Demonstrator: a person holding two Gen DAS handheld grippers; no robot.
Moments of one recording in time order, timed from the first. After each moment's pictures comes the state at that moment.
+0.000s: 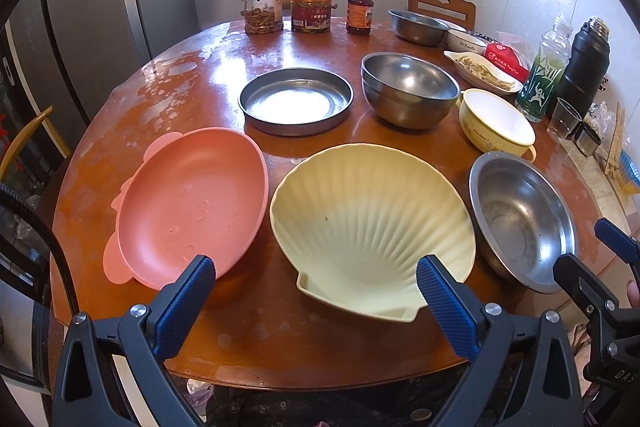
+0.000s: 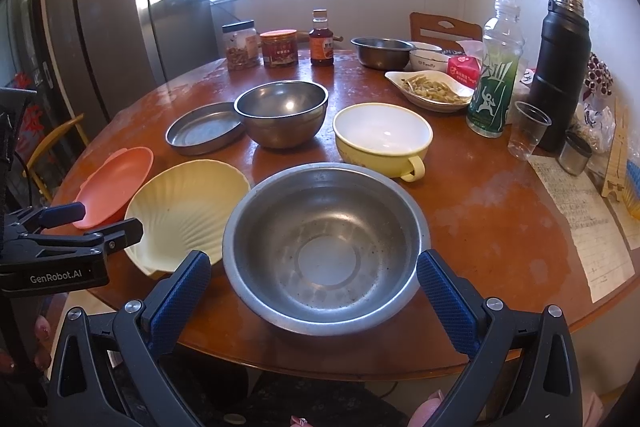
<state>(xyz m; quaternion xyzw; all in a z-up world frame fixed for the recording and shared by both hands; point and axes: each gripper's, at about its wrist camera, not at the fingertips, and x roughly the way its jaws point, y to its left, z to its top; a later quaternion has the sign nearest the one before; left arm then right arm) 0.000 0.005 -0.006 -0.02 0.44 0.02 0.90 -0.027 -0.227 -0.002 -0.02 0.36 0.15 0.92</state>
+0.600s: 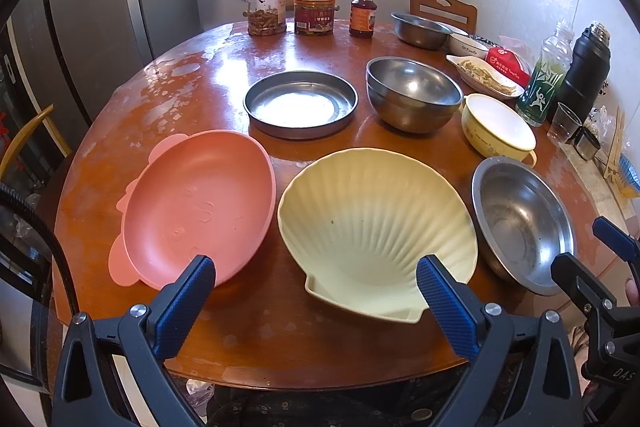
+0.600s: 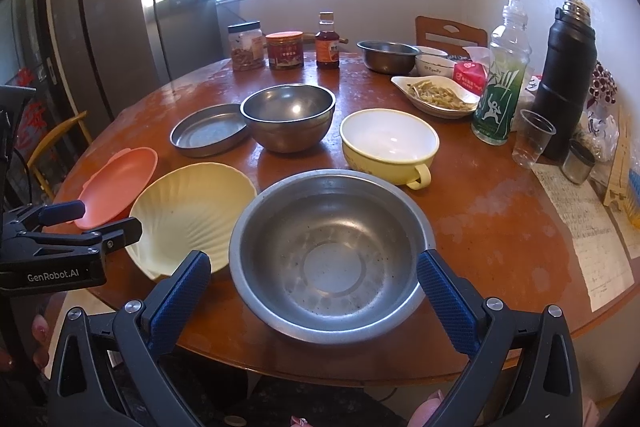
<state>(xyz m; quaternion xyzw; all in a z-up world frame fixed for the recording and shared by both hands) 0.000 0.008 -0.002 -0.03 0.44 0.02 0.90 -0.027 -0.220 0.002 -0.03 0.36 0.16 0.92</state>
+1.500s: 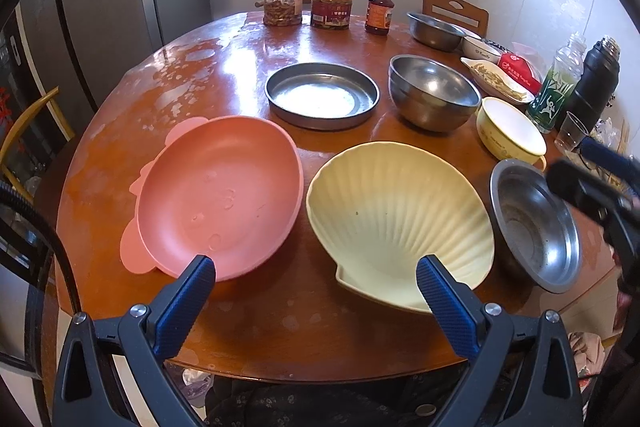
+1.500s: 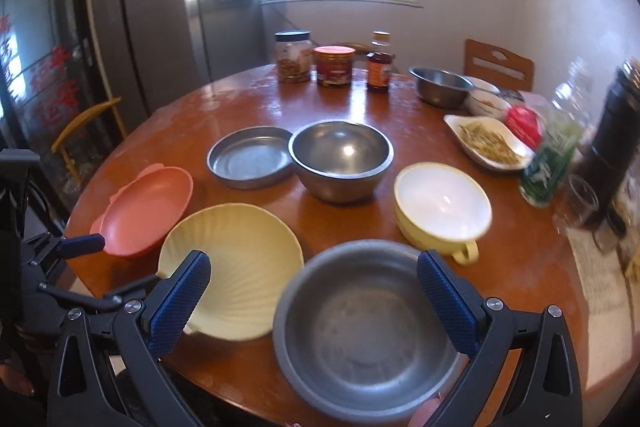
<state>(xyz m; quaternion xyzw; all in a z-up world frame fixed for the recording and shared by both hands) -0.005 0.034 -0.007 -0.05 0.45 0.03 0.89 0.019 -0.170 0.038 -0.09 0.34 0.25 0.90</state>
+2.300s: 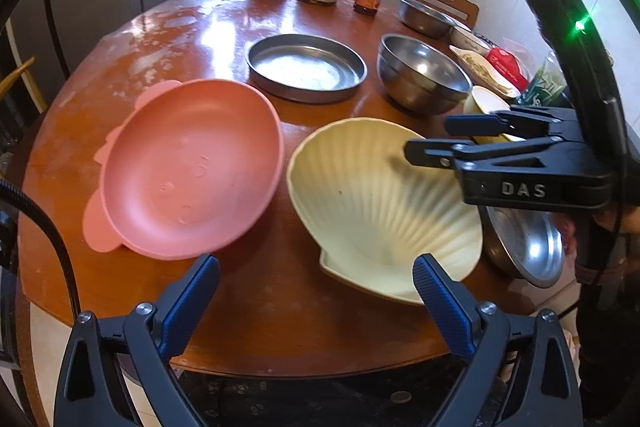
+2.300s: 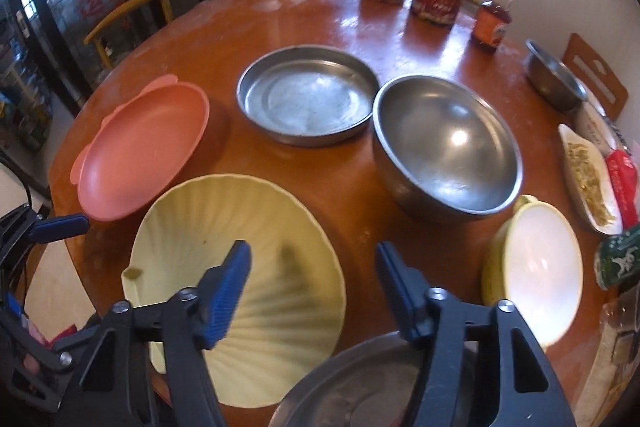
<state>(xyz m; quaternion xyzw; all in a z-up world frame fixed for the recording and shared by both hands) 0.004 0.038 -0.024 -0.10 0.49 -0.02 0.87 0.098 -0.092 -0.016 -0.20 0.46 0.34 0.79</state>
